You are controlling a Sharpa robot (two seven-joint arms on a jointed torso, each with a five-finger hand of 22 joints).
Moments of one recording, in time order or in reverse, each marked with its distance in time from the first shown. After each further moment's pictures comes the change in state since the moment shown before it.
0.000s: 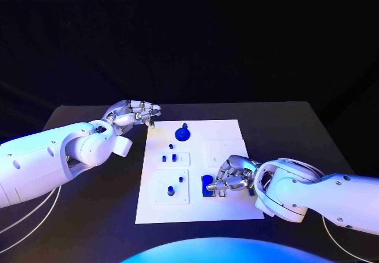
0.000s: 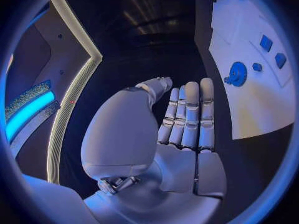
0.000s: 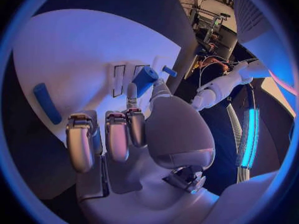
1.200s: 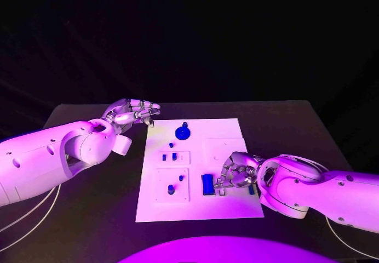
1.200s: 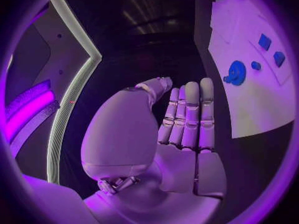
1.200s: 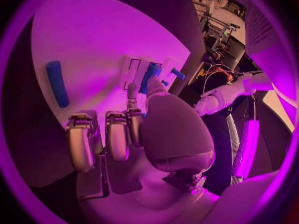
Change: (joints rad) left arm 0.000 -0.002 0.000 -0.002 0.000 0.000 -0.005; left_hand 0.000 0.000 0.000 0.000 0.000 0.000 0.000 0.000 0.001 0.000 0.000 0.005 0.000 -0.004 0.004 0.000 0.000 0.000 0.000 0.000 -0.004 -0.001; right arm 0.004 -0.013 0.000 -0.015 -0.112 0.030 -0.020; right_hand 0.104 -0.015 0.058 -0.006 -0.020 0.006 -0.006 -0.009 -0.011 -0.003 -0.003 0.000 0.002 -0.004 -0.003 0.000 0.000 0.000 0.000 -0.007 0.000 0.000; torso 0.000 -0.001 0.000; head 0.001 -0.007
